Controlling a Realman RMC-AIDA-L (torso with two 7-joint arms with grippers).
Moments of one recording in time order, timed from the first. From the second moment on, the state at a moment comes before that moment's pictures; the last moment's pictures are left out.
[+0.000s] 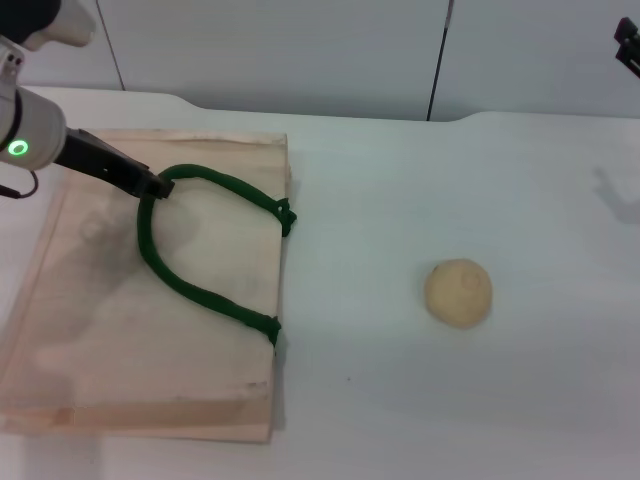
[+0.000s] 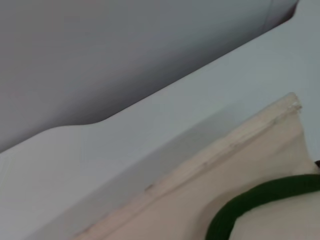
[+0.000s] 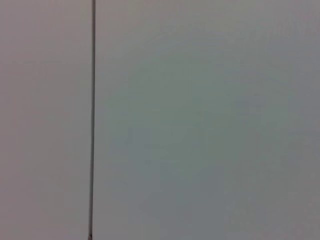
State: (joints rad) left arm -0.75 -2.03 0.76 0.96 -0.43 -1.27 1.00; right arm 0.71 2.02 -0.31 -0.23 1.72 1.00 -2.50
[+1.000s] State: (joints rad) left arm -0.76 -2.03 0.75 0.91 -0.42 -1.22 0.99; right arm 0.71 2.02 -0.31 -0.23 1.72 1.00 -2.50
